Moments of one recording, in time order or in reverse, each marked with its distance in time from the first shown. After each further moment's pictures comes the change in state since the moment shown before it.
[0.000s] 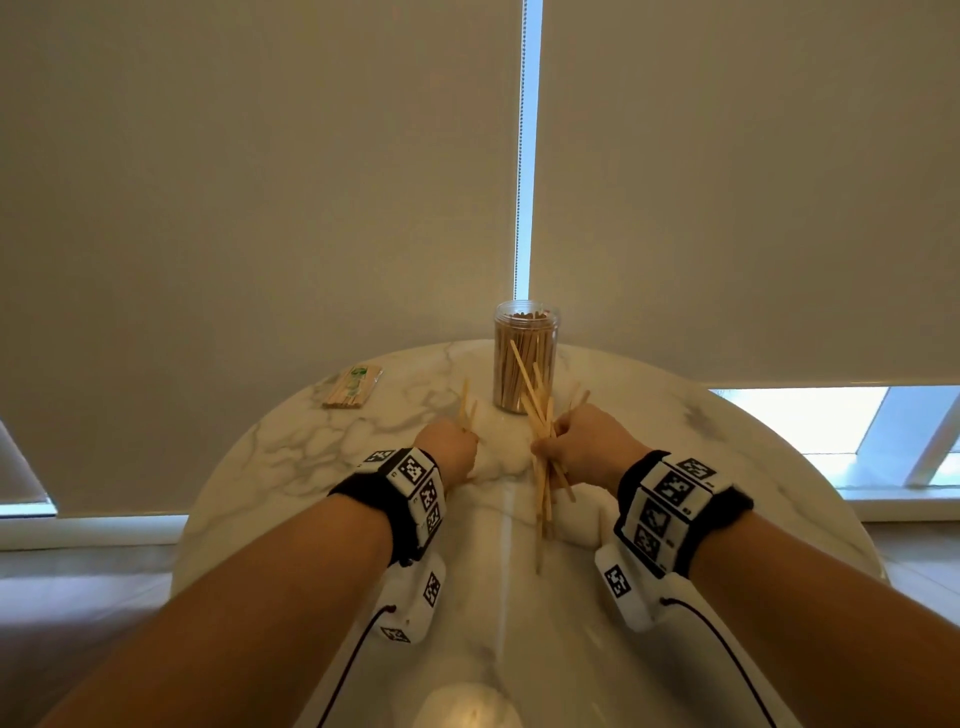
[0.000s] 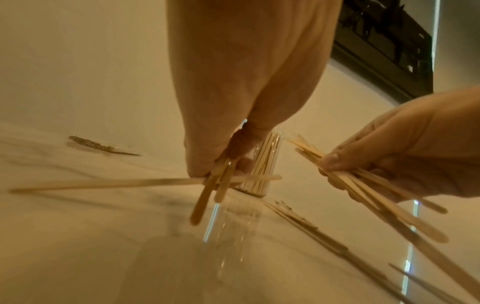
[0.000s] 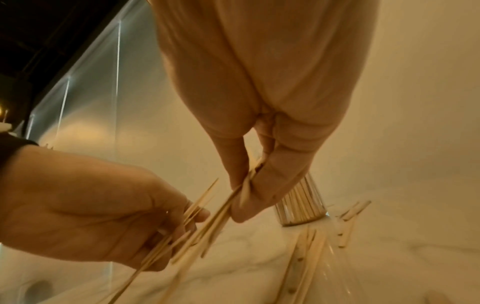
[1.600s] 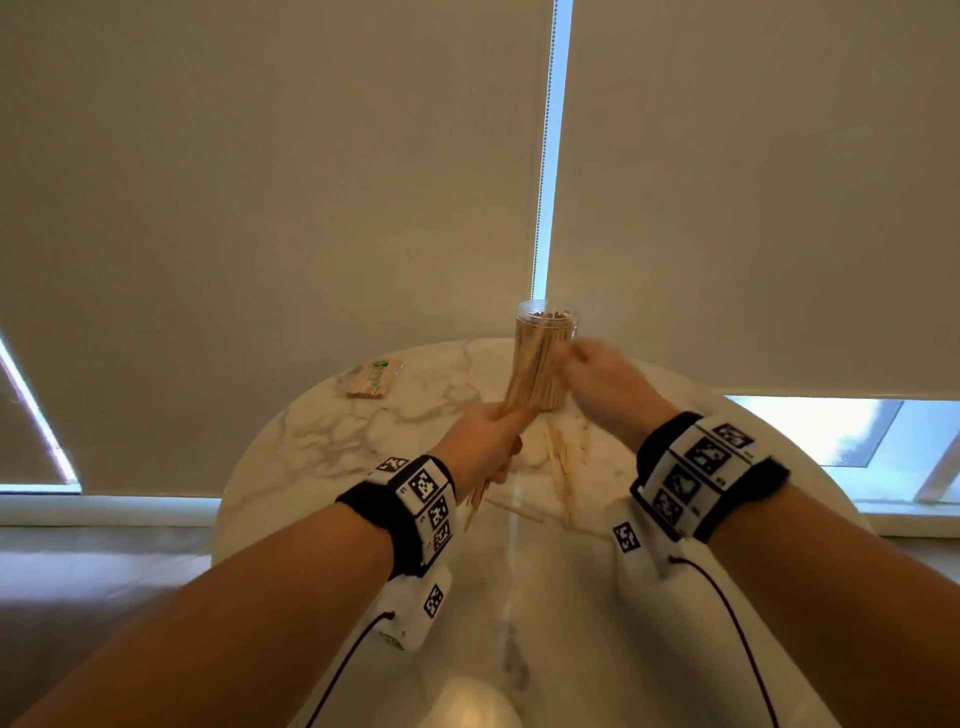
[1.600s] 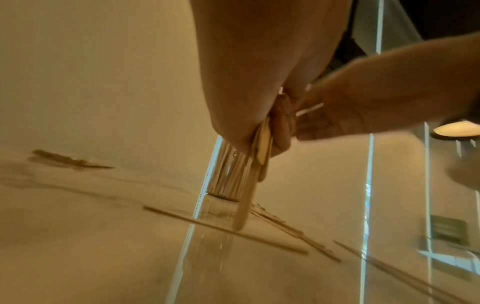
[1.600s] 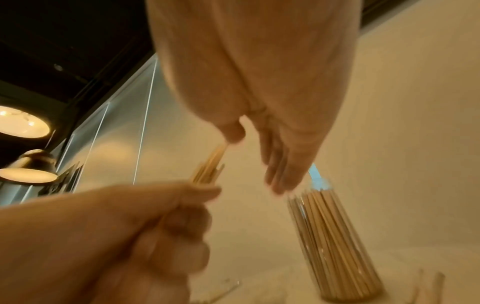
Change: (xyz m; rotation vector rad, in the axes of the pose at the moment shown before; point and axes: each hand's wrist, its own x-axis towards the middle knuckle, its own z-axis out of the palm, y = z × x) left_hand -0.062 0.011 -0.008 -0.580 -0.170 0.237; right_hand -0.021 -0.050 -0.016 0.044 0.232 -0.360
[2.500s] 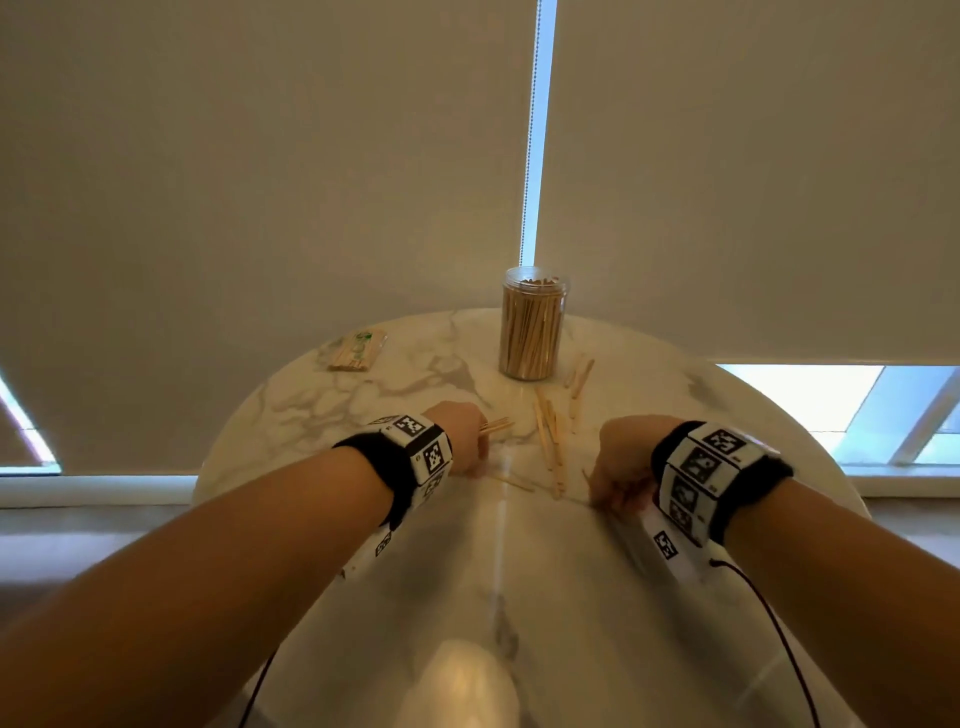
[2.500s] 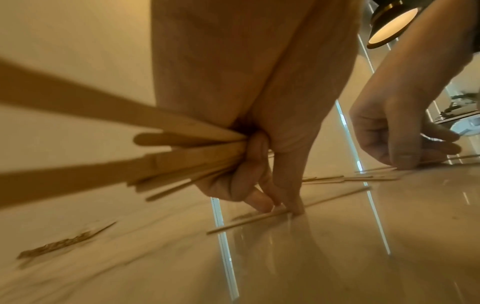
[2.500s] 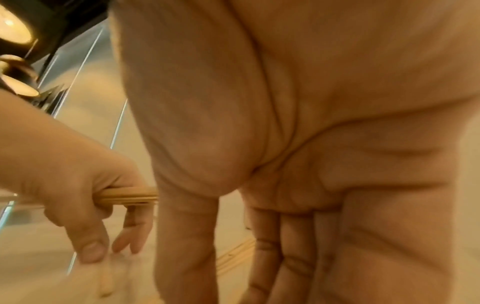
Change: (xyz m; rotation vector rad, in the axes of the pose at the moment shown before) left_hand 0.024 -0.017 -0.018 1.213 -0.171 -0.118; right_hand -0.023 0.063 -0.005 -0.524 -0.659 0.615
